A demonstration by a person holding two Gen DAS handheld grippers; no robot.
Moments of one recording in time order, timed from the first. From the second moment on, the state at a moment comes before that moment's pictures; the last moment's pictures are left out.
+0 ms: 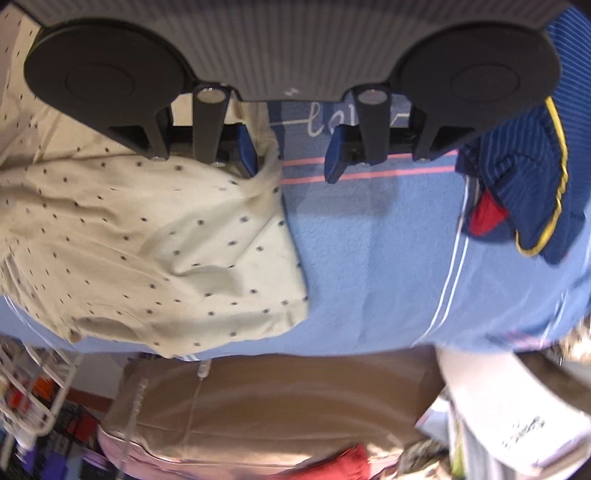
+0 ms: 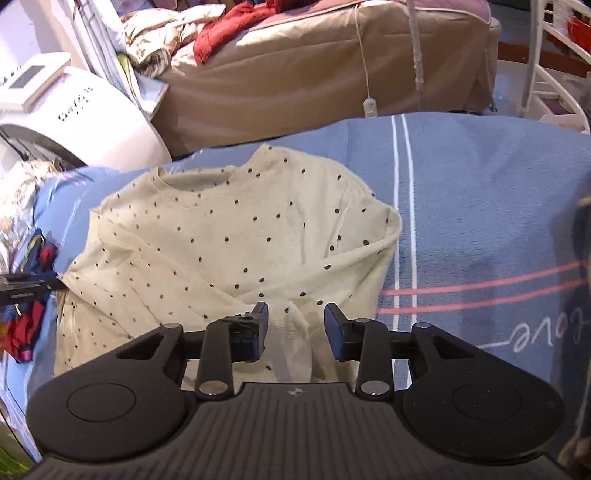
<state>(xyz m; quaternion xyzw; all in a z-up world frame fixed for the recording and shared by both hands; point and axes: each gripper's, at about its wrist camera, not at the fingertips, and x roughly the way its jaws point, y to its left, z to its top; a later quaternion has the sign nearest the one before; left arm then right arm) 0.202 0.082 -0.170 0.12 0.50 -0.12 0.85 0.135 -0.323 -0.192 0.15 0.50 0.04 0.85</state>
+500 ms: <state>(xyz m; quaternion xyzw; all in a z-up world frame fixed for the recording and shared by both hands) 0.194 0.088 -0.167 0.04 0.48 -0.12 0.87 0.146 -0.326 -0.190 0.07 0.50 -0.02 0.86</state>
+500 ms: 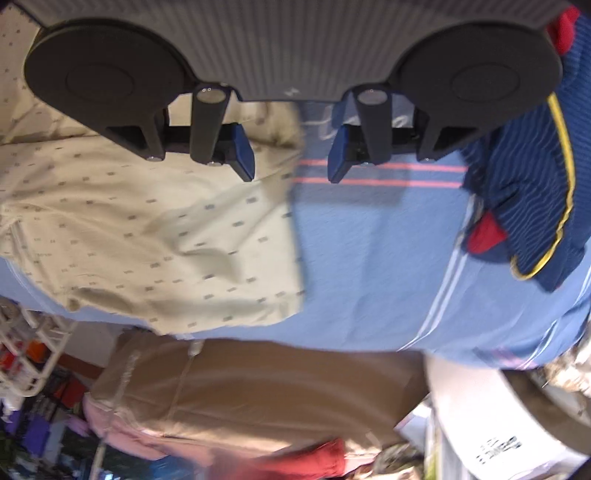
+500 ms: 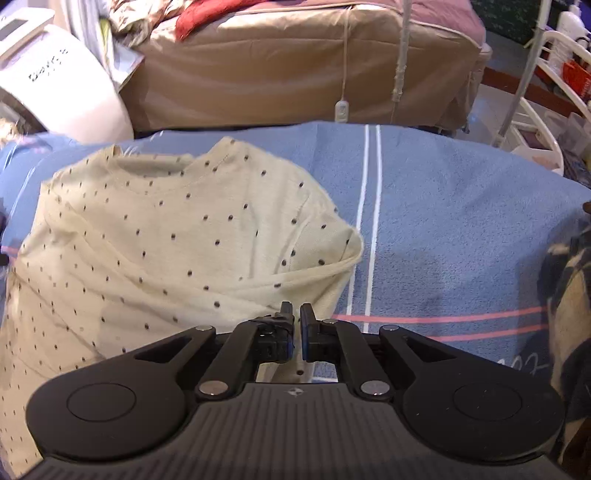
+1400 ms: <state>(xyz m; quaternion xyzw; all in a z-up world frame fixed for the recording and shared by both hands) 0.144 0.096 -0.164 0.07 0.49 -0.20 0.85 0.047 -0.285 -0.148 0.08 0.44 0.02 0.89</state>
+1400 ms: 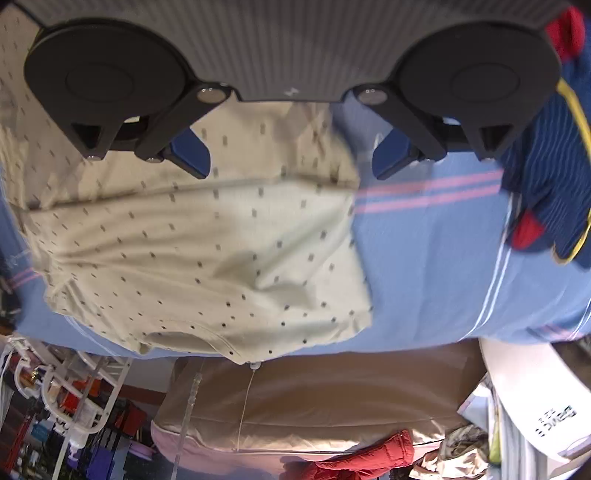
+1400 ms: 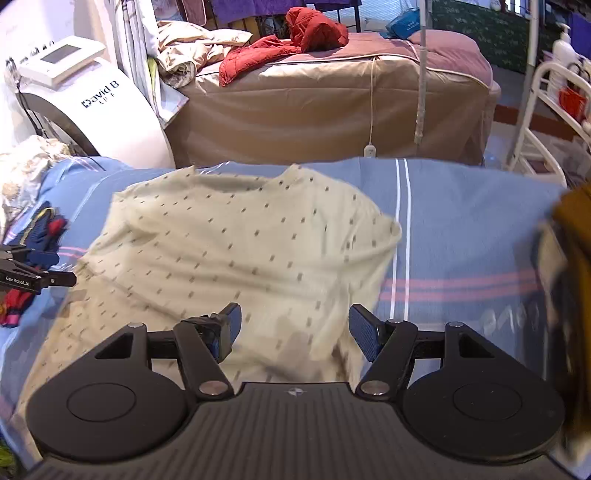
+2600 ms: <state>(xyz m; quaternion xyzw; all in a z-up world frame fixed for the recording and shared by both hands) -0.060 0.198 -0.215 -0.06 0.58 -0.22 0.78 -0.181 -0.256 -0.228 0.26 0.54 -0.05 0.80</state>
